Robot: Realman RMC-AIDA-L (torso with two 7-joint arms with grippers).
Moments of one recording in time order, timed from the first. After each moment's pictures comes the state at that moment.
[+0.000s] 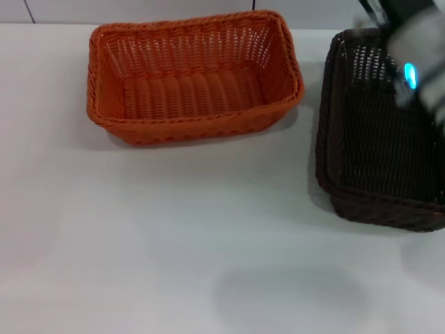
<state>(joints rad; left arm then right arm) -0.20 -2.06 1.42 0.21 -0.42 1.44 -0.04 0.32 1.94 -2.15 -1.35 -2.33 0.46 2.95</state>
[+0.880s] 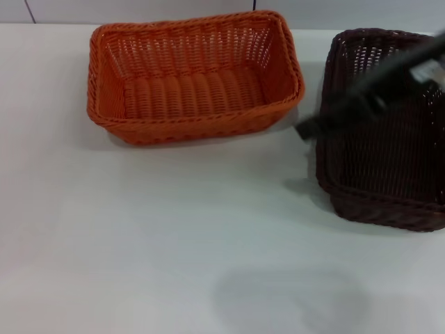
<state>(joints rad) -0.22 -2.06 1.41 0.17 -0.42 1.32 0.03 0.68 2.03 -1.19 -1.74 -2.22 -1.91 2.80</state>
